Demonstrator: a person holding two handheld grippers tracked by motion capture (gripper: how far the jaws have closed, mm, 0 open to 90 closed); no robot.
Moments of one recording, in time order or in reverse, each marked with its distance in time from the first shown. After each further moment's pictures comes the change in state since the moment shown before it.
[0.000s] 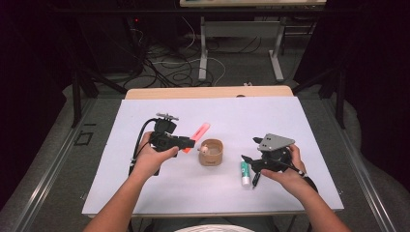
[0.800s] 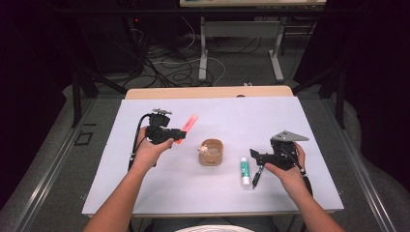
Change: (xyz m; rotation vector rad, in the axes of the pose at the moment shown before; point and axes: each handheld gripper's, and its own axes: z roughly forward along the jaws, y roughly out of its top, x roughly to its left) left arm 0.041 0.006 0.010 -0.056 0.138 -0.036; right arm -0.021 -0.036 0.007 0.012 -0.144 0.496
